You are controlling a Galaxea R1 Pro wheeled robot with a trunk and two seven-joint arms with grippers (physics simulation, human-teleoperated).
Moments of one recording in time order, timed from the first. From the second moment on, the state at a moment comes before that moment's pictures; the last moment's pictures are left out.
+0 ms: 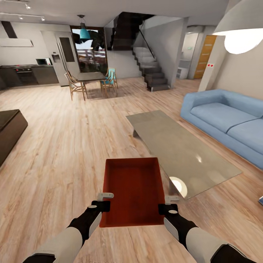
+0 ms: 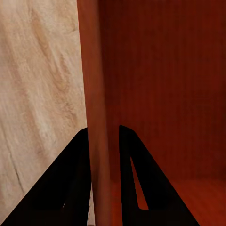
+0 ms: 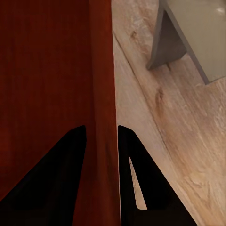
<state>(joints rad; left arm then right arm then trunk) -0.70 -0.13 0.00 -0.32 -0.04 0.13 0.10 -0.73 0.05 0.58 -0.21 -0.52 -0.01 -0.29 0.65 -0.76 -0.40</state>
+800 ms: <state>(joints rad) -0.70 -0.13 0.00 -0.32 -0.04 0.13 0.10 -0.73 0.05 0.58 -0.21 -0.53 -0.01 -0.29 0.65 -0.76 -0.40</state>
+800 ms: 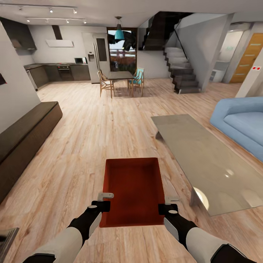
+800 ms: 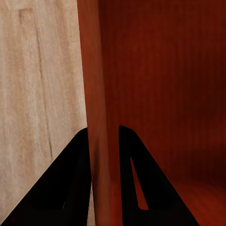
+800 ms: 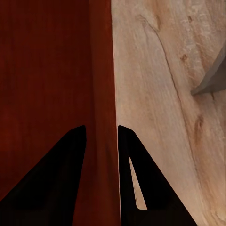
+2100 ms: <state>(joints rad) -0.70 -0.13 0.01 -0.32 -0.05 0.13 0.09 -0.73 0.05 0.58 -0.21 -0.52 0.00 -0.29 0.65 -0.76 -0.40</state>
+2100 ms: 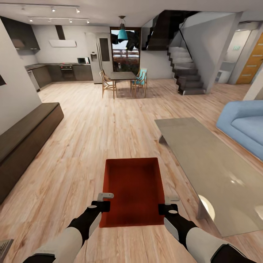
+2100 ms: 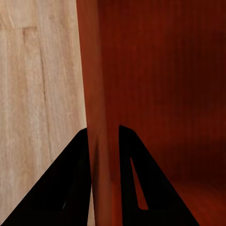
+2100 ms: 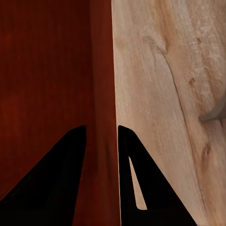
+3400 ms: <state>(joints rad) -0.70 -0.13 0.01 -0.32 -0.06 0.13 0.09 -0.73 0.05 0.58 -0.21 -0.53 -0.01 -0.29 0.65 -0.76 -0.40</state>
